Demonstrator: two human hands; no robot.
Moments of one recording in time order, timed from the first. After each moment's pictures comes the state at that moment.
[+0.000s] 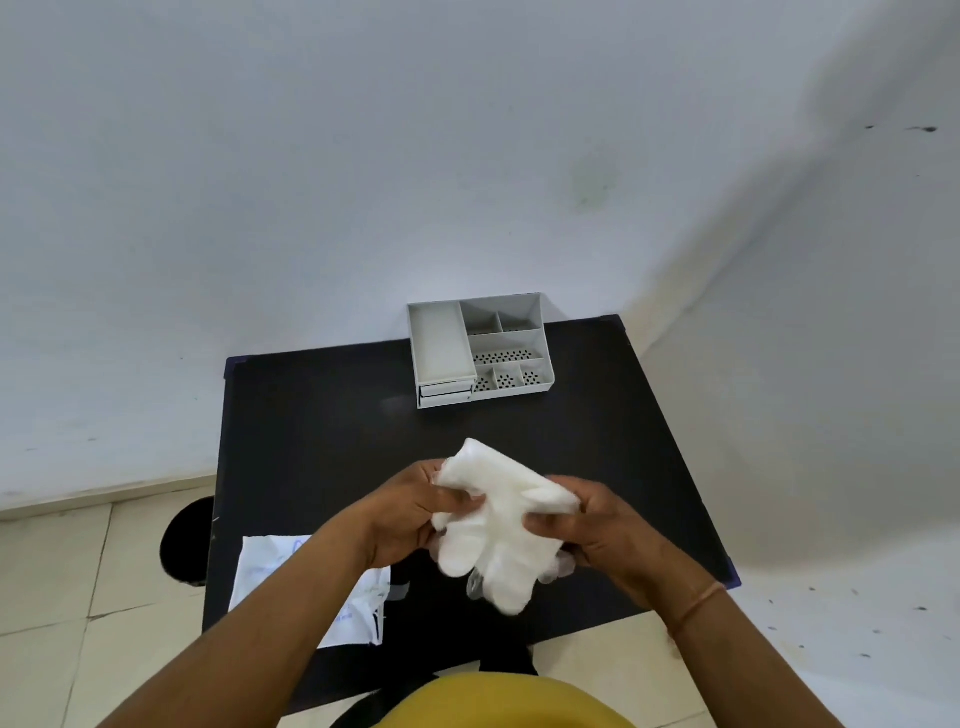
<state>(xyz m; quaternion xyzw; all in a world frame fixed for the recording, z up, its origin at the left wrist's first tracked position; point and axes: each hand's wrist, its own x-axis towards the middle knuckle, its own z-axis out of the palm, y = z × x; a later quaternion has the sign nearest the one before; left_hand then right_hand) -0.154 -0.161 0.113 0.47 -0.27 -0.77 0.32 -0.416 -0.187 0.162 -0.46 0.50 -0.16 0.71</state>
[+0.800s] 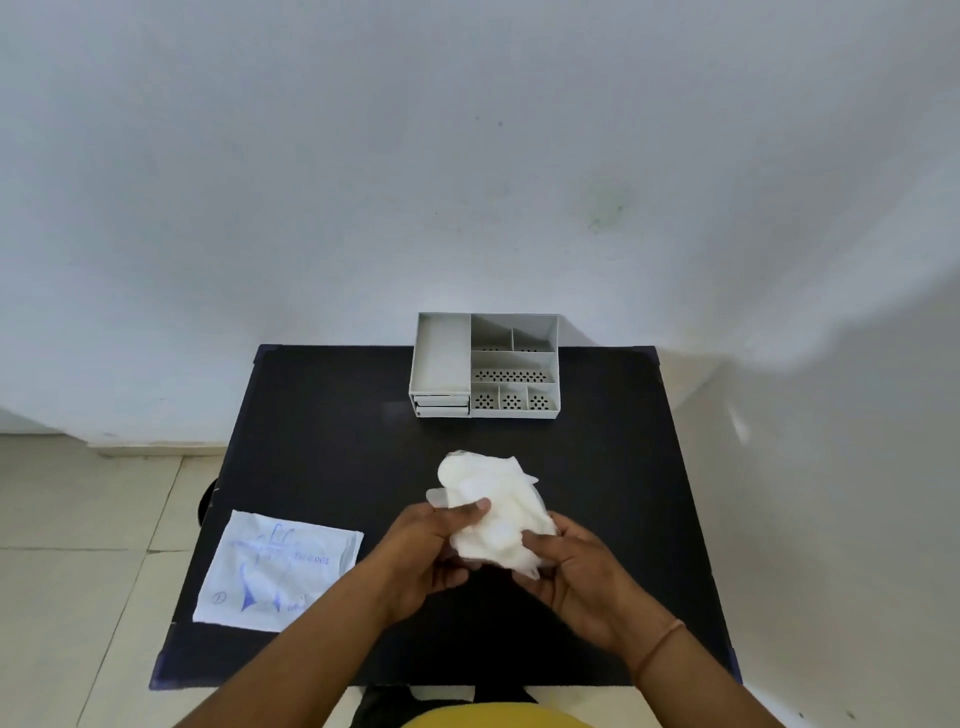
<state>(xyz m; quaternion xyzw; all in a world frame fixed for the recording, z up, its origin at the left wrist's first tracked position) -0.268 -0.169 0.106 0.63 -0.09 -0.66 0.38 -0.474 -0.239 0.105 -0.20 0.51 -0.16 0.82</state>
